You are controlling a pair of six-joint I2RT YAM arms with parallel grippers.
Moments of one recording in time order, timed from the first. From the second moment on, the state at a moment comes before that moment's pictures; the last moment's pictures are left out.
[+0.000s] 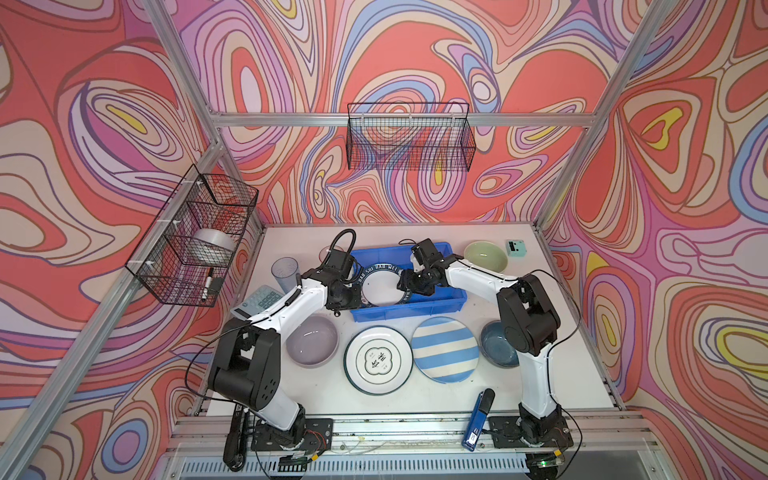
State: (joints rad) left arm -0.35 1.59 1.11 -0.67 0.11 -0.40; right arm 0.54 2.09 1.56 -0.51 -0.23 0.62
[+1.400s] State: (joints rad) left arm -0.37 0.99 0.89 -0.96 0.17 -0.50; right arm 0.67 1.52 1.20 -0.60 -0.23 0.49
